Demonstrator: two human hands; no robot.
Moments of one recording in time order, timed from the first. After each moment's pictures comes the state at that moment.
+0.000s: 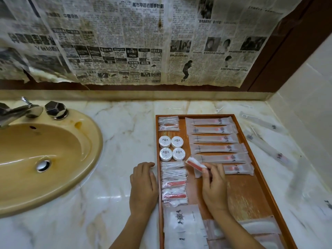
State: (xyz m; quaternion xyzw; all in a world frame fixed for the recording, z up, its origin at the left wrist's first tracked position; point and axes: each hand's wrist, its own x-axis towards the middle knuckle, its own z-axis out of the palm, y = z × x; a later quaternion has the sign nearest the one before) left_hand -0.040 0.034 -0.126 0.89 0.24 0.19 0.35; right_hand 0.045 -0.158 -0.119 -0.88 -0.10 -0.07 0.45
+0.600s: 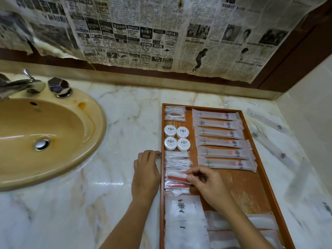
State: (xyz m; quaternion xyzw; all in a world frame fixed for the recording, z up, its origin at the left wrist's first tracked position) left_hand -0.040 0.036 -0.131 0.90 0.23 0.16 0.34; right_hand 0.030 -0.155 -0.088 -0.81 -0.17 0.23 0.51
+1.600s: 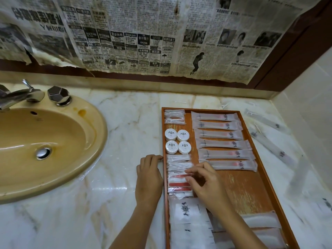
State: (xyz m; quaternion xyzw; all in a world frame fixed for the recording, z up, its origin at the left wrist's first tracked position) left_hand -0.040 0.035 -0.134 0.89 0.24 0.14 0.35; right_hand 0.017 -0.141 -0.079 -0.87 -0.22 0.11 0.44
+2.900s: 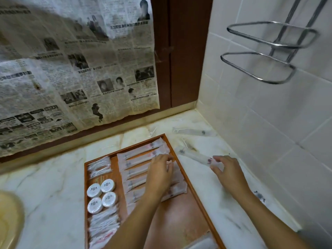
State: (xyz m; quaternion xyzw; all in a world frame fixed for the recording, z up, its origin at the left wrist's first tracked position) left_hand 0.166 -0.163 -0.051 0.93 0.02 0.08 0.35; right_hand 0.186 -0.404 -0.074 -0.94 0.02 -0.02 0.34
